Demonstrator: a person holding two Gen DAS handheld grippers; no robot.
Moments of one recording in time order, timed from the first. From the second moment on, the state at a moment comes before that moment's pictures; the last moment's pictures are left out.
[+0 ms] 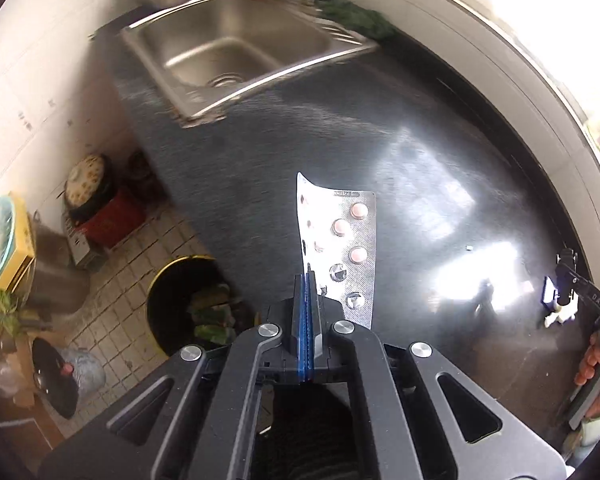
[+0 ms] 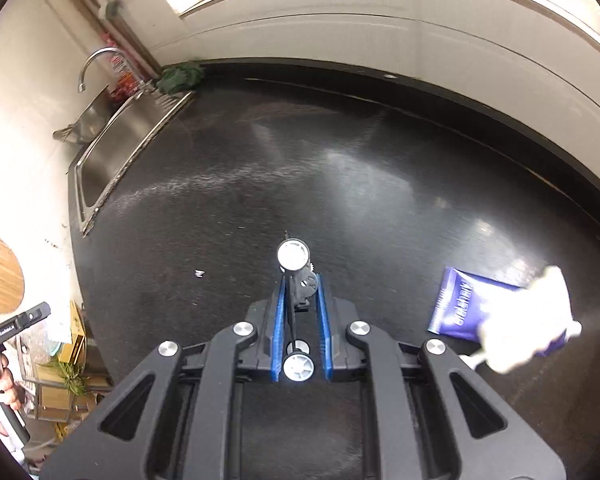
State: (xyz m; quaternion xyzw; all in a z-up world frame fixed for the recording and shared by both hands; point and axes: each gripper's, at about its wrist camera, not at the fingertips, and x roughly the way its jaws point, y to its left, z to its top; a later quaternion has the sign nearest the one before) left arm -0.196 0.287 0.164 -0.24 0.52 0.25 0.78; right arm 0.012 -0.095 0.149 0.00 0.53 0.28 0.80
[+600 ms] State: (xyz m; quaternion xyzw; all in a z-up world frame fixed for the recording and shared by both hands) left arm -0.453 0.364 0.136 -0.40 0.44 0.46 0.65; right arm -0.144 0.217 0.147 -0.22 0.51 0.52 0.65
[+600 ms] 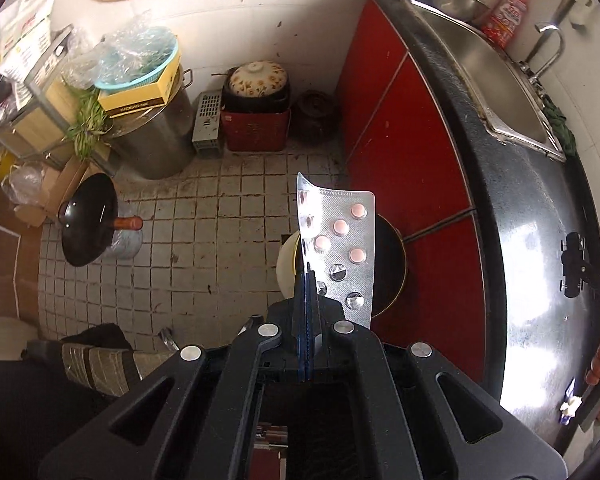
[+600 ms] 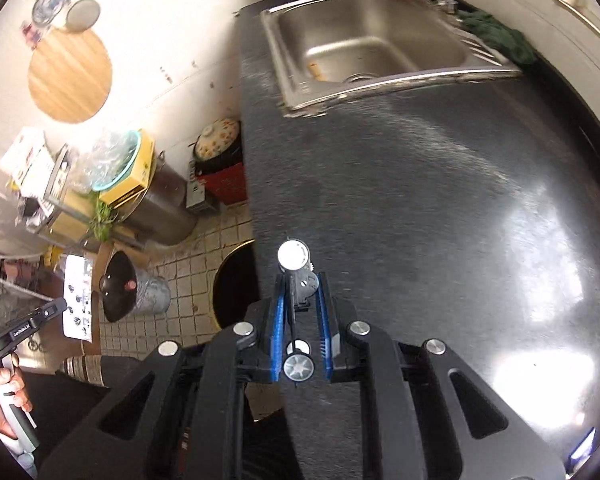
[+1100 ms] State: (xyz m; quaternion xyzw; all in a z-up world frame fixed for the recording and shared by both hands) left arm -0.456 0.358 0.122 -0.43 0.44 0.46 0.64; right arm -0.228 0.289 0.126 -0.29 0.52 0.56 0.57
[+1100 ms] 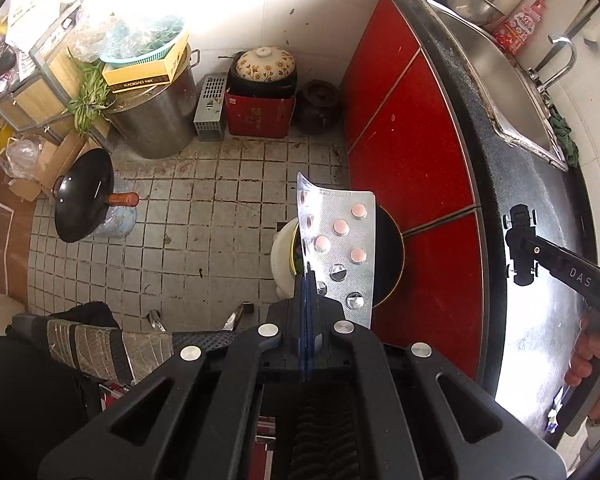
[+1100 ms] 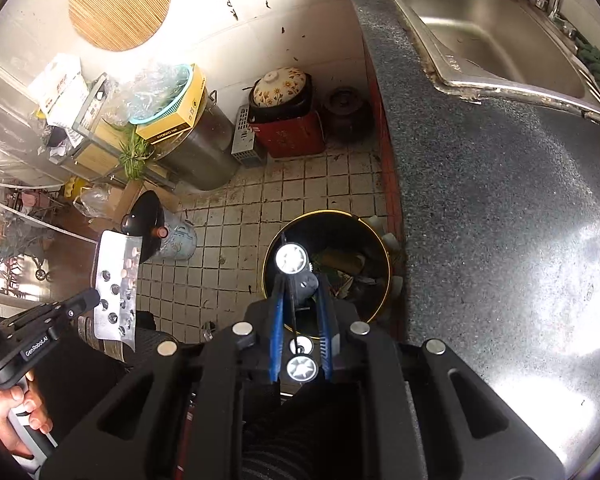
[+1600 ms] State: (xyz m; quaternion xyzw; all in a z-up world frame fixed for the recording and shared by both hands) left arm -0.398 0.370 0.103 -0.44 0.47 0.39 0.66; right arm -0.212 0.290 0.130 -0.26 0.56 0.58 0.53
